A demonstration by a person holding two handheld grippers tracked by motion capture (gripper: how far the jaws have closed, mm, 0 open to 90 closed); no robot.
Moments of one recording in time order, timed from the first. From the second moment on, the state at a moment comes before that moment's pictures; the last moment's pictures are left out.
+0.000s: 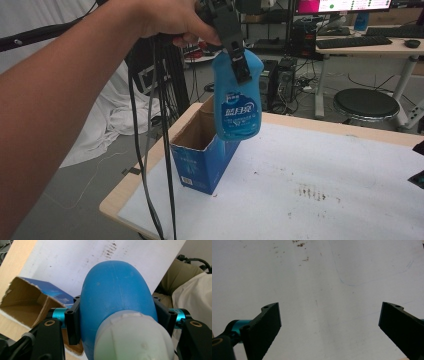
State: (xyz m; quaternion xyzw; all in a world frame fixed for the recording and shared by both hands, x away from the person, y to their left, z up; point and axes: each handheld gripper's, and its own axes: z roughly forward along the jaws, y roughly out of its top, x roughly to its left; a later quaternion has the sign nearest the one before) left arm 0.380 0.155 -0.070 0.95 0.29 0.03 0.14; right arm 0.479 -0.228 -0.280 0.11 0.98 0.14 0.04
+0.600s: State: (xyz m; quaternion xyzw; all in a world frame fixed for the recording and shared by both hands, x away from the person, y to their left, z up) left arm 0.400 0.214 -0.073 0.94 0.31 0.05 0.13; right arm 0.485 -0.228 -0.287 0.12 0.98 0.12 0.03
